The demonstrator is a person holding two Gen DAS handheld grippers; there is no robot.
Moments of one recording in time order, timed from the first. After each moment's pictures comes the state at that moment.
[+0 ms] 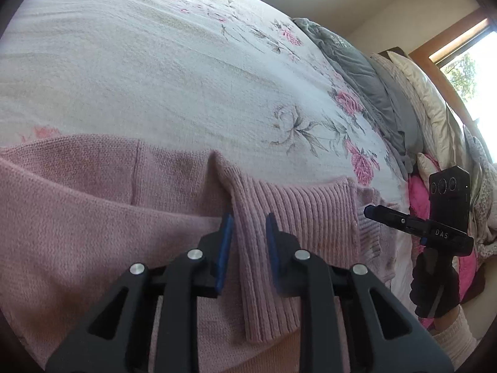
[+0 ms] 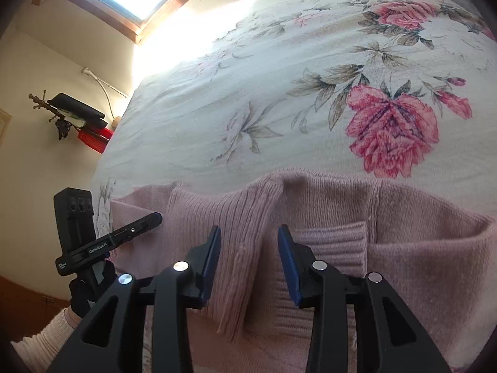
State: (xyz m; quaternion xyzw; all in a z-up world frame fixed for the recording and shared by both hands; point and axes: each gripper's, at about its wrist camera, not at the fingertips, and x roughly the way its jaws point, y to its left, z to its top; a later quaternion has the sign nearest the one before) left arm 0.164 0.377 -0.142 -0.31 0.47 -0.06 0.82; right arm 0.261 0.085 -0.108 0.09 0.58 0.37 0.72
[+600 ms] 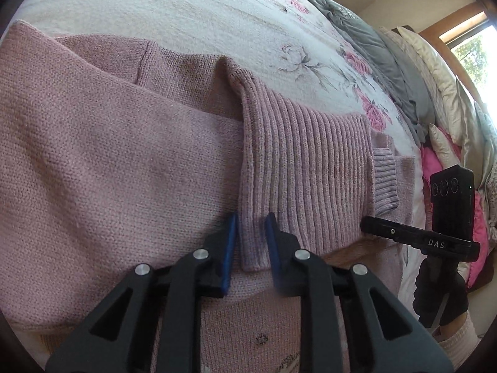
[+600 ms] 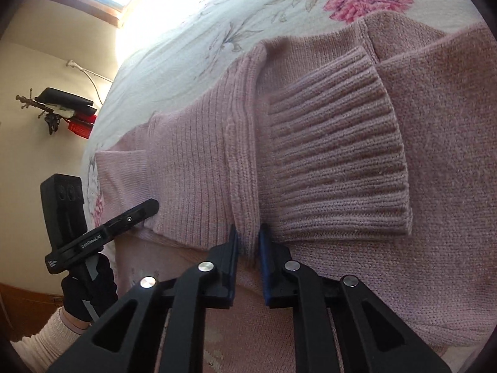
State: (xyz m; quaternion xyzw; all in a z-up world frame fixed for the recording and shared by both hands) left arm 0.122 0.349 -0.173 -0.30 0.51 -0.04 0.80; right arm 0.207 0.081 -0.155 0.09 0.63 0.35 0.69
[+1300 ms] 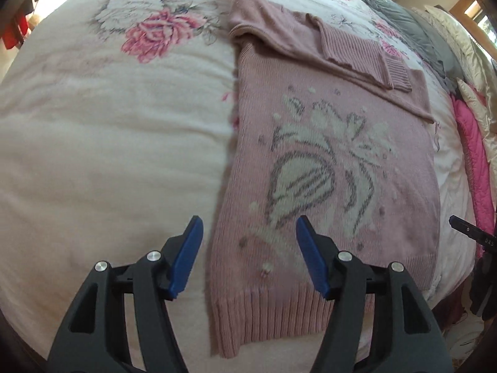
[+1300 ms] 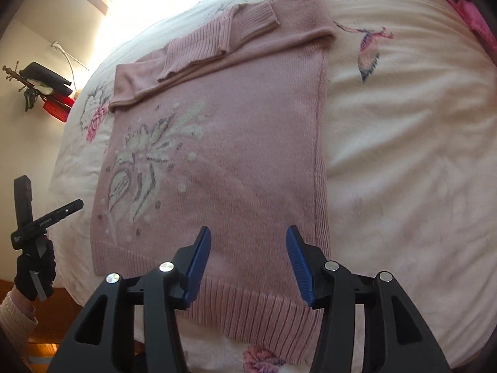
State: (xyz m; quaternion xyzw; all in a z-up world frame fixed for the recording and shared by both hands) left arm -0.186 0.340 -0.108 -0.23 0.58 0.11 0.78; right arm -0.066 -0.075 -0.087 0.03 0.63 0.25 0.74
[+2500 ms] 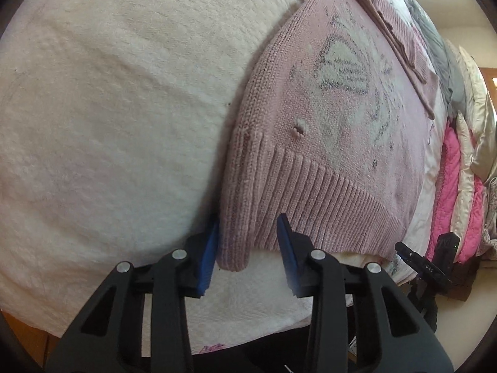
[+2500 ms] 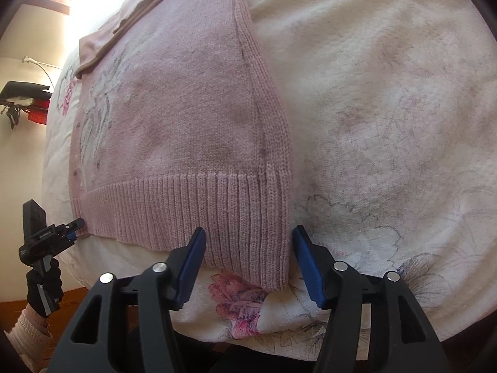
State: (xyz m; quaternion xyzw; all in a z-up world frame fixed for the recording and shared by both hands) left arm -0.271 0.320 -0.183 -0.43 0.61 0.07 0.66; right arm -0.123 -0.115 -0.154 0.06 0.71 0.22 0.67
